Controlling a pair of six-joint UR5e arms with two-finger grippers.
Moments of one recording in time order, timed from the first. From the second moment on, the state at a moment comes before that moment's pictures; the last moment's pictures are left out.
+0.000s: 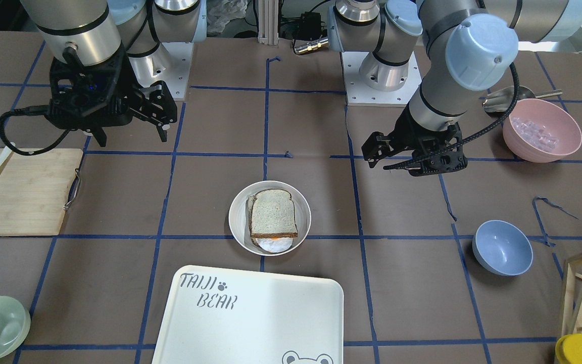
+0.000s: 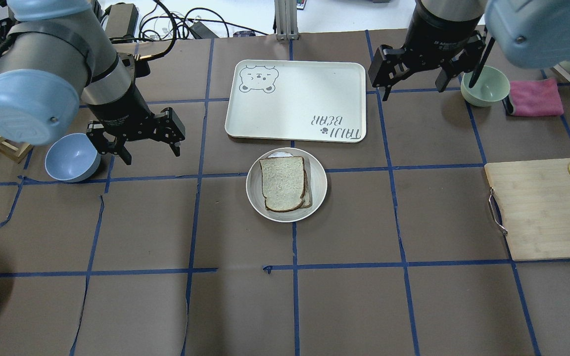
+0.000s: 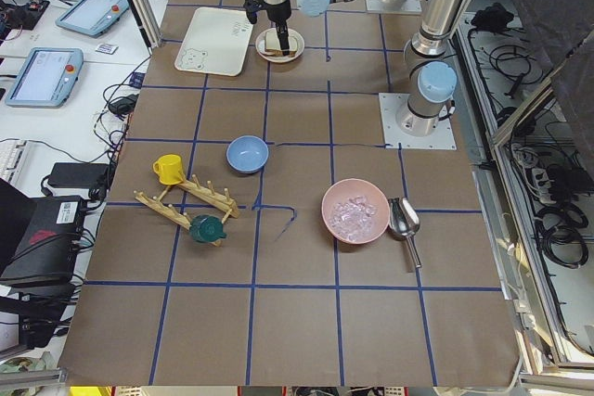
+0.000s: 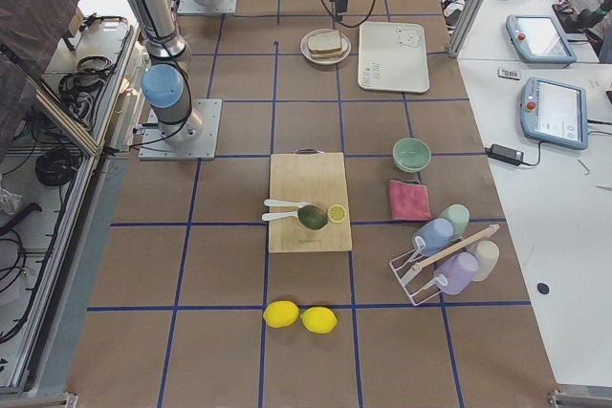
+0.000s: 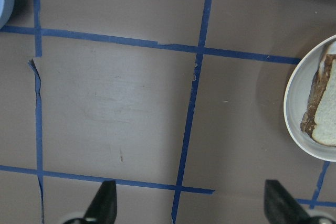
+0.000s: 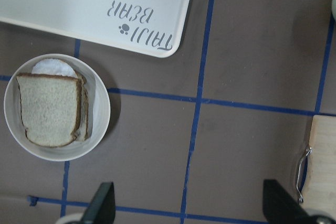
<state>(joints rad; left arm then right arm) -1.55 -1.66 -1.72 -1.47 1.54 -0.14 1.65 -1.50 1.47 -1.63 -1.58 -0.05</state>
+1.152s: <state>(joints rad) -1.70 -1.87 -1.85 -1.09 1.42 -0.28 1.65 -1.50 1.49 -1.65 -1.59 -0.08</state>
